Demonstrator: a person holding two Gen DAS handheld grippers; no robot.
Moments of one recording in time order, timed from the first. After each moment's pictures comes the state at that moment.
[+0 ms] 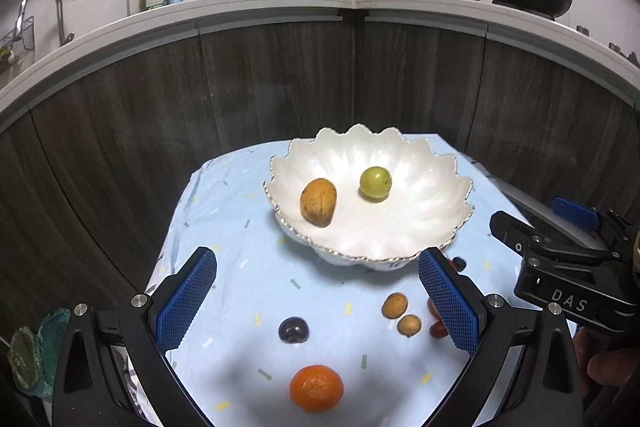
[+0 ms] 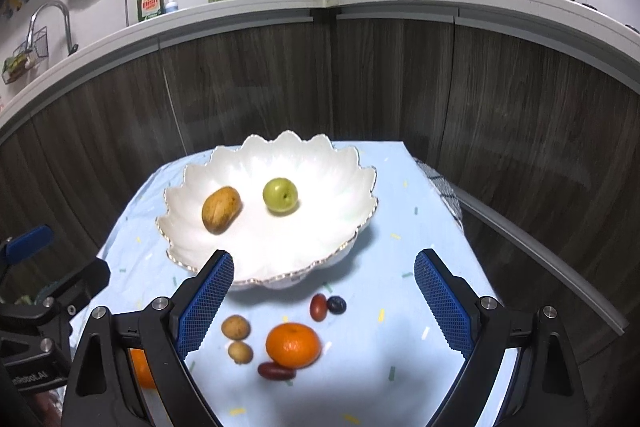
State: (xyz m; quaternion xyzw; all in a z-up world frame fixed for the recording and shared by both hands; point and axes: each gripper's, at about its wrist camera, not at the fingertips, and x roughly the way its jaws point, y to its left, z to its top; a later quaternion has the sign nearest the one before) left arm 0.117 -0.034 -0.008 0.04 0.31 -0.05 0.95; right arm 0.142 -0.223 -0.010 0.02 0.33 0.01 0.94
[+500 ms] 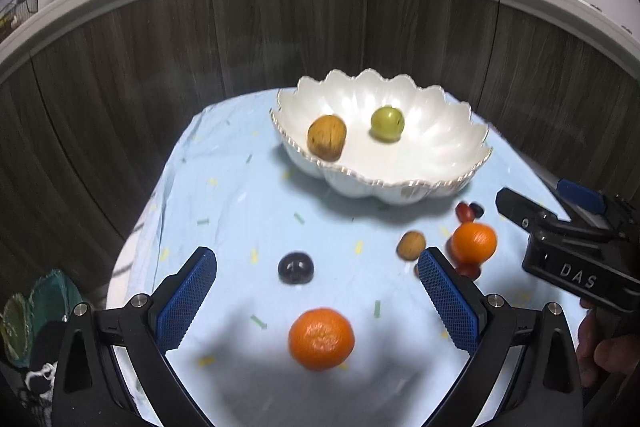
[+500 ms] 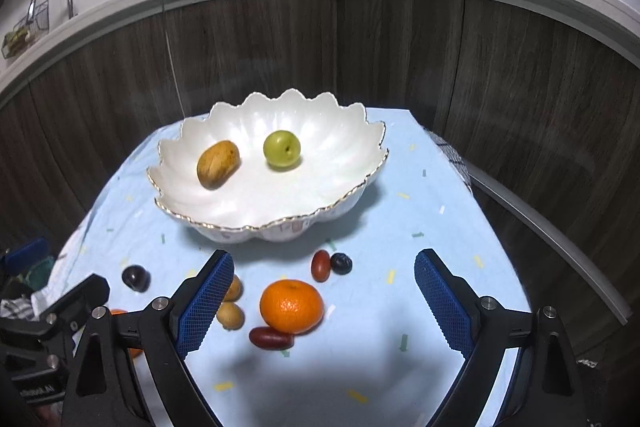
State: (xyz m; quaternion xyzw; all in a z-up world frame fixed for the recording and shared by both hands) left arm 0.108 -0.022 -0.065 0.02 0.36 -0.04 0.93; right arm 0.138 -0.213 -0.050 -0.01 0.36 0.01 0.93
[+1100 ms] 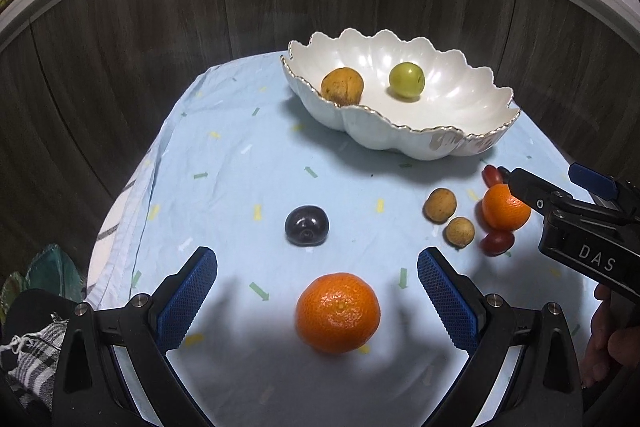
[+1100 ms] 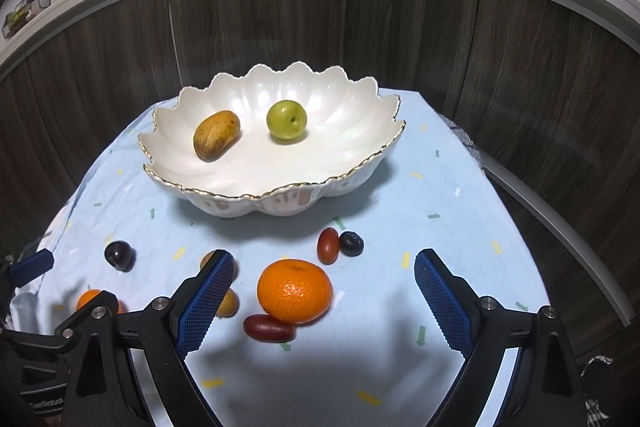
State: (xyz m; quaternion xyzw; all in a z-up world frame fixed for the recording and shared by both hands) left arm 0.111 -0.016 -0.107 0.01 0.40 -0.03 0.92; right arm 0.146 -0.206 -0.077 -0.02 0.38 0.01 0.93
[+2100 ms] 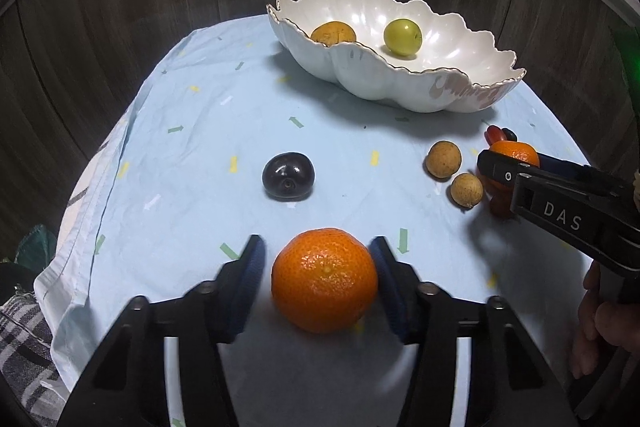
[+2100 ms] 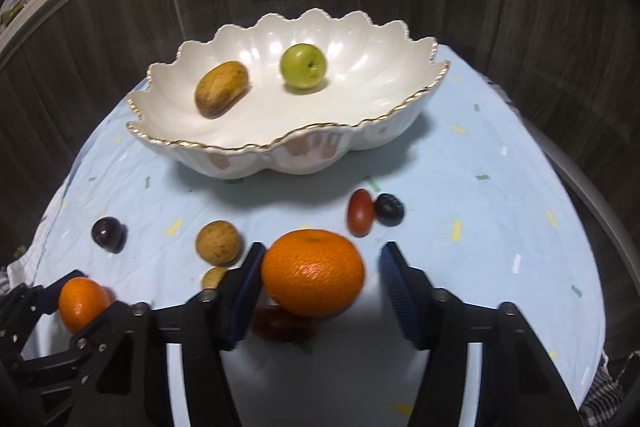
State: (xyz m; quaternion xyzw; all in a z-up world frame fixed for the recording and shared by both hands) left arm 0.113 -0.022 -0.136 0.00 0.44 -0.04 0.90; right arm 0.165 -0.196 -0.113 0.00 0.44 0.05 0.90
